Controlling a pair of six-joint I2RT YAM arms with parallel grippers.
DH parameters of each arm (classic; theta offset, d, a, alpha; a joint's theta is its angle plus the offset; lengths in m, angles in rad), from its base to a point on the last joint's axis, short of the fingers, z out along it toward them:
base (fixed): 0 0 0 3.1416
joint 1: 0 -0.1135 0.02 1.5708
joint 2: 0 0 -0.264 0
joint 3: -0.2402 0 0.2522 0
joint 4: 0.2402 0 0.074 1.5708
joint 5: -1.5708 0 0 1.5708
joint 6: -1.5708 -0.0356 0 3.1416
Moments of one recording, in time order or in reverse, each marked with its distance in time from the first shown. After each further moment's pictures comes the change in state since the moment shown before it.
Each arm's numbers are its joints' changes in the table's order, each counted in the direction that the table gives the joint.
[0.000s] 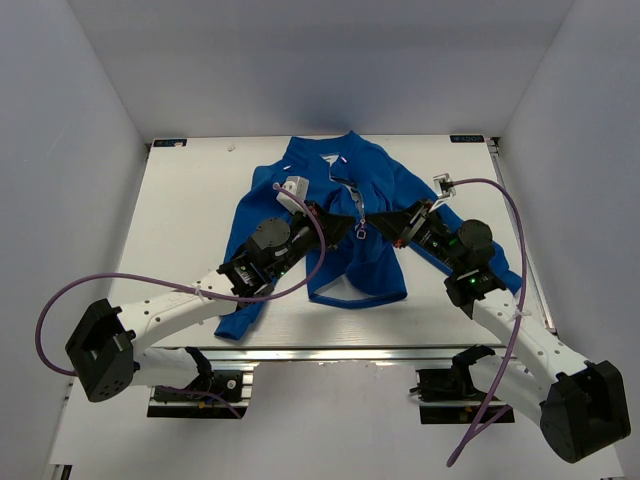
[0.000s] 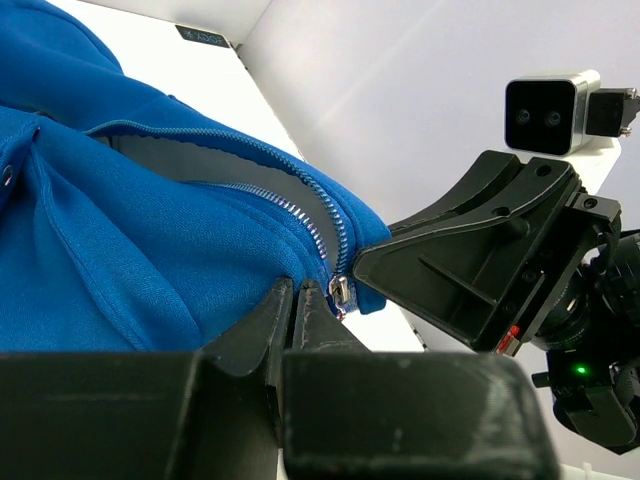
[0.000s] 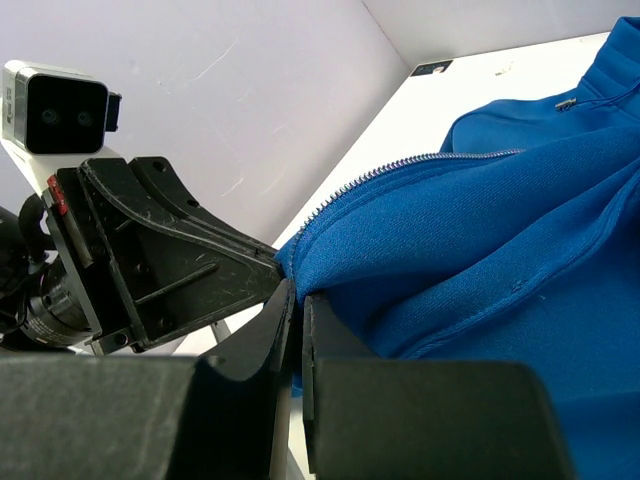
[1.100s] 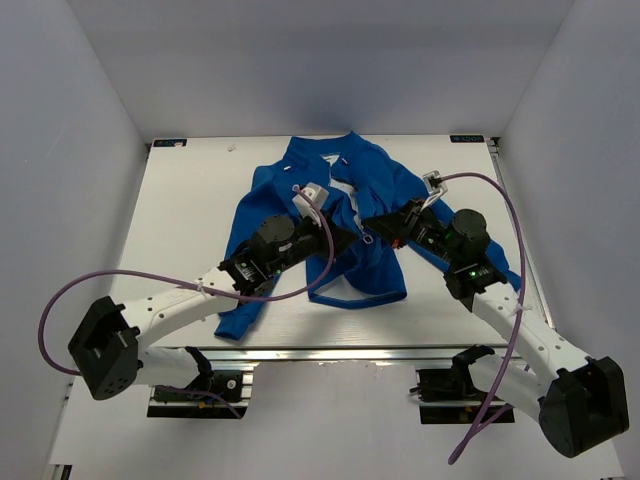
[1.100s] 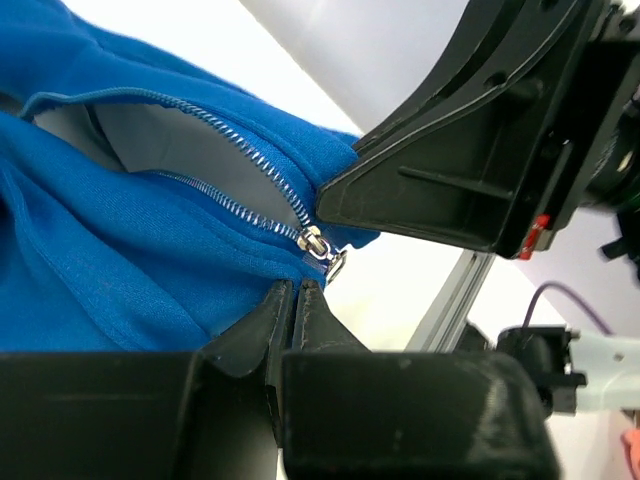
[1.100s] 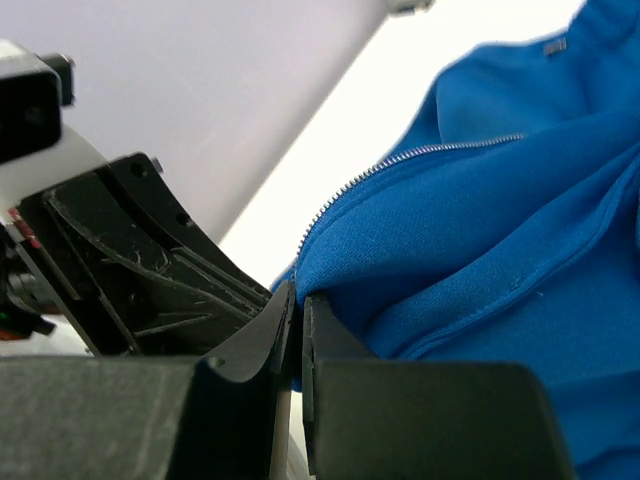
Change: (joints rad) left arm -0.027 0.017 -0.004 0.088 -0.228 -0.177; right arm 0.000 0.031 -0.068 0.156 0.039 0.074
